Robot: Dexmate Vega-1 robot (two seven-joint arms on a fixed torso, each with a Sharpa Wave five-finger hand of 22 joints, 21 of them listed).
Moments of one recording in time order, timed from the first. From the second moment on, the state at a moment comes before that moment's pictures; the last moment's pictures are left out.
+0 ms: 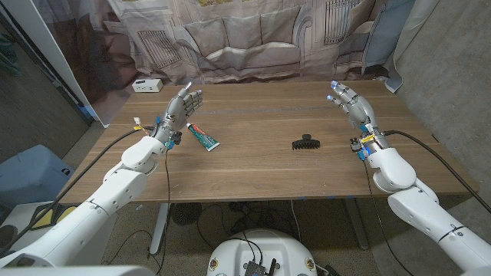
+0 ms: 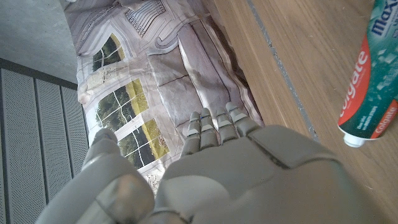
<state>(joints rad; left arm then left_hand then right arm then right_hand) 1.03 0.71 0.26 -1.62 -0.67 -0.28 -0.03 0.15 0.00 0.27 -0.13 0.19 0.23 0.10 0.20 0.17 0.21 0.06 0.22 0.19 0.14 0.09 0.20 0.17 0.12 0.06 0.20 0.17 -1.25 -0.70 -0.16 -1.81 0.41 0.47 -0.15 0.45 0.04 0.22 -0.17 0.18 0.24 0.01 0.21 0.19 0.21 0.02 0.21 0.19 0.09 0.05 0.23 0.20 0.32 0.01 0.21 0.17</state>
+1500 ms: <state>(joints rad) 1.02 0.70 0.24 -1.63 -0.64 -0.31 -0.02 0.16 0.01 0.27 -0.13 0.19 0.24 0.10 0.20 0.17 0.22 0.06 0.22 0.19 0.15 0.08 0.20 0.17 0.12 0.06 0.20 0.17 -1.42 -0.75 -0.04 -2.00 -0.07 0.26 -0.35 0.48 0.02 0.23 -0.16 0.18 0.19 0.02 0.19 0.19 0.16 0.02 0.19 0.19 0.09 0.03 0.21 0.20 0.31 -0.01 0.19 0.17</state>
